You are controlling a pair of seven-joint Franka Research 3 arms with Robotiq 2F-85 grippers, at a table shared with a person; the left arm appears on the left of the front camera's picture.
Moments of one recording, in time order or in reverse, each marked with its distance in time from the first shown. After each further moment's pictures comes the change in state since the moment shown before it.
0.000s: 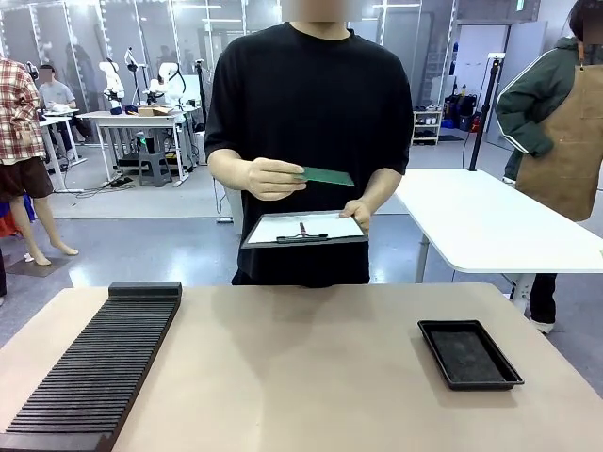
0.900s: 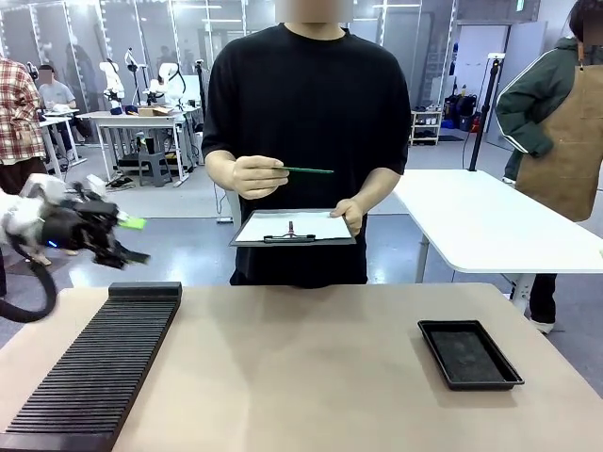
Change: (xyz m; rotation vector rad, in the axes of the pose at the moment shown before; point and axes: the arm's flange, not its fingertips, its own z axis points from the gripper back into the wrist) left arm 0.130 0.113 -0.259 -0.400 0.124 -0.052; right arm 0.000 0.000 0.000 0.000 0.000 0.000
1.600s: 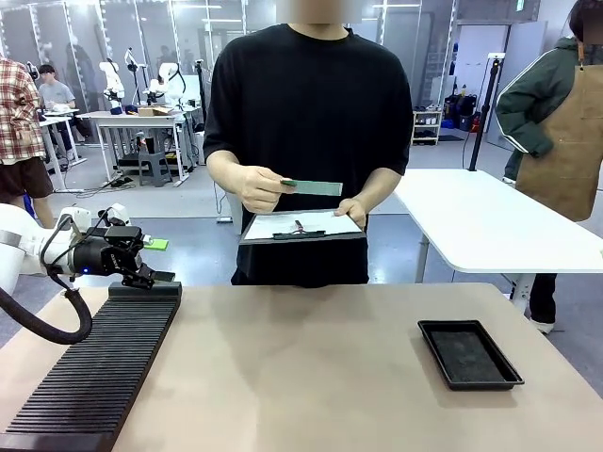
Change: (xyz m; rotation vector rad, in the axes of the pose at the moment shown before) left arm -0.004 0.073 -0.049 -0.101 -0.033 0.025; right arm 0.000 0.000 0.000 0.000 0.000 0.000
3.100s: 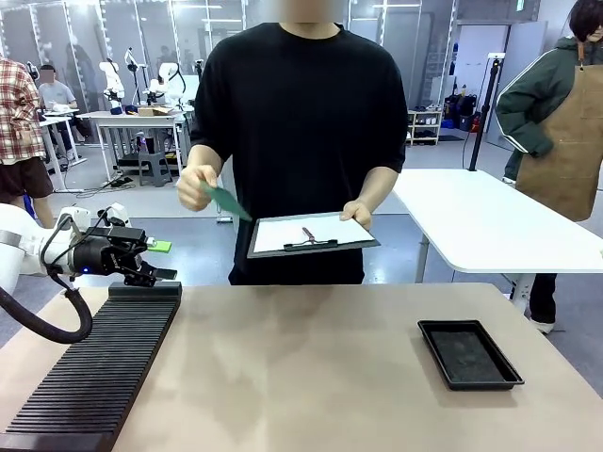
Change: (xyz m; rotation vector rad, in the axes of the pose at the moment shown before) left arm 0.001 0.000 0.001 0.001 -0.008 0.001; right arm 0.000 0.000 0.000 0.000 0.000 0.000
